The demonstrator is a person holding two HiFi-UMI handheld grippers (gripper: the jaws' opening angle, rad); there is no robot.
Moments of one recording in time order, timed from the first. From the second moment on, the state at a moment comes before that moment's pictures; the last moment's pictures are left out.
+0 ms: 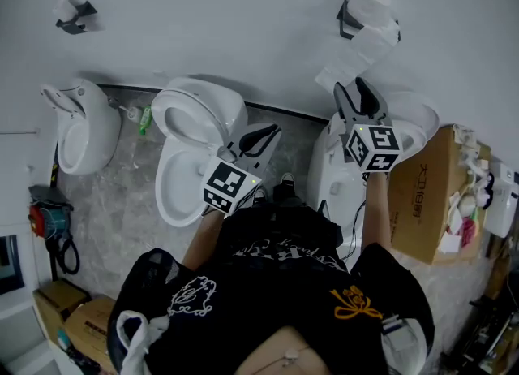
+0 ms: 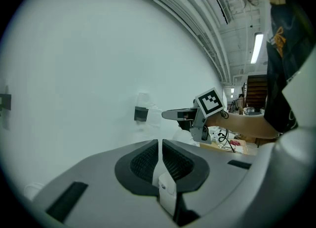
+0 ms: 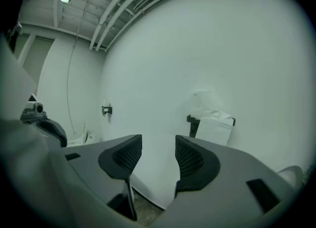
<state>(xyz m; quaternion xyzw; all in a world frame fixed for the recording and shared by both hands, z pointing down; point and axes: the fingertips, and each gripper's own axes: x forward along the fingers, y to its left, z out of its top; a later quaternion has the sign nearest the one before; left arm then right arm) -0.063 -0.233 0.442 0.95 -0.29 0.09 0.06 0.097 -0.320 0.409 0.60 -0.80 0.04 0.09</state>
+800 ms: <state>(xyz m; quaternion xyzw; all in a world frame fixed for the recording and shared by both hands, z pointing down) -0.043 -0.176 0.459 0.94 -0.30 0.10 0.08 0.050 -0.186 0.462 0.54 -0.83 0.12 0.09</state>
